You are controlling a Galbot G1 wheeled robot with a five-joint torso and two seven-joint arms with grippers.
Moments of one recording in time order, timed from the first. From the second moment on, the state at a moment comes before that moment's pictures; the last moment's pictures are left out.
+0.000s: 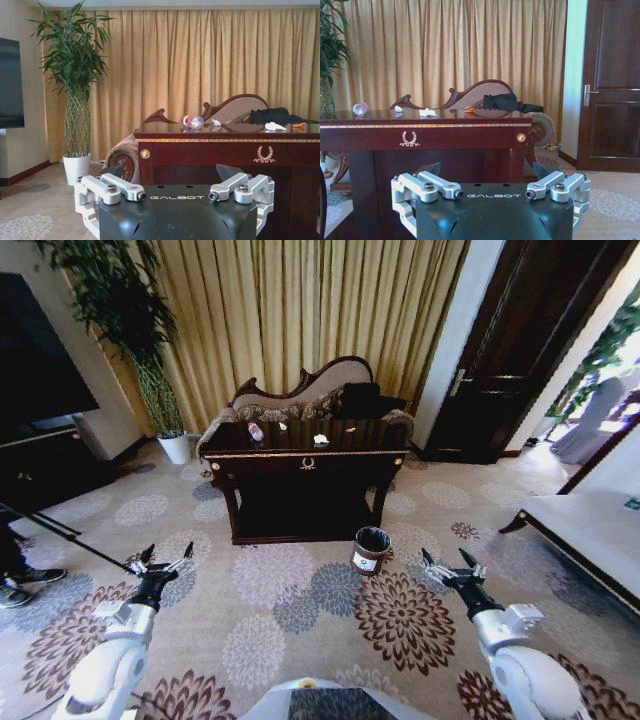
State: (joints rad) left arm 1.69 -1.13 -0.84 -2.08 -0.53 -0.01 -0.01; right arm -1.78 1.25 0.92 2.18 0.48 -0.10 -0.12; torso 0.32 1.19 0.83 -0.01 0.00
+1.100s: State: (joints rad) left arm 1.71 -1.13 -0.87 -2.08 -0.54 -0.03 0.01; right arm -1.79 1.26 0.91 2.18 0.44 -0.09 -0.14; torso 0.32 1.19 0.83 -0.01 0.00
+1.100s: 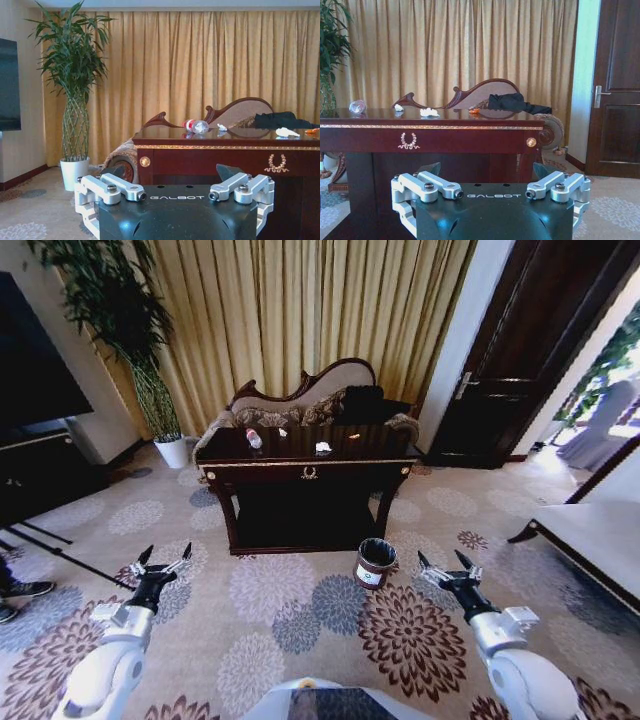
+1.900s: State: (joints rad) left arm 1.72 -1.14 -0.88 -2.08 -0.55 -0.03 0.02; right arm -1.78 1.26 0.89 2.17 0.42 -0.09 -0.15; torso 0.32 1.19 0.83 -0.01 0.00
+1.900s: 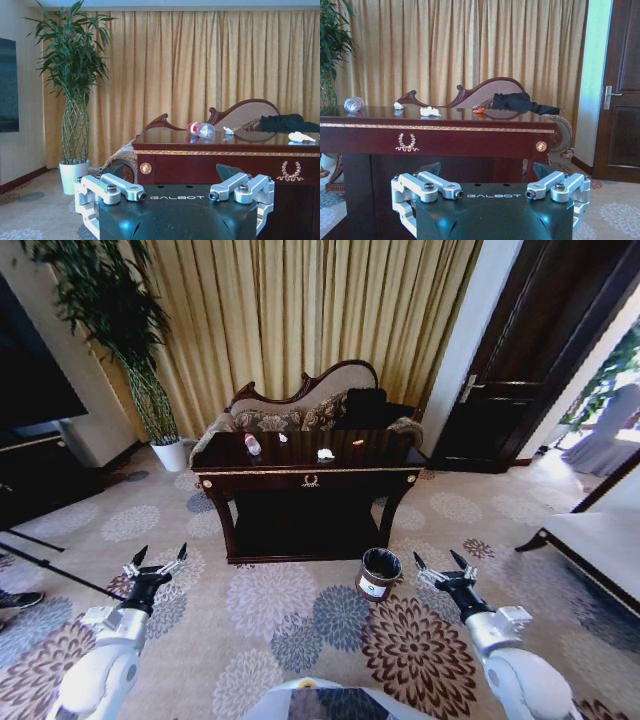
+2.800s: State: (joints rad) left arm 1.72 -1.15 -0.88 -2.06 -0.55 -0.05 0.03; right arm -1.78 1.28 0.89 2.16 0.39 -0.07 -0.17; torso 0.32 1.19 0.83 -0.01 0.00
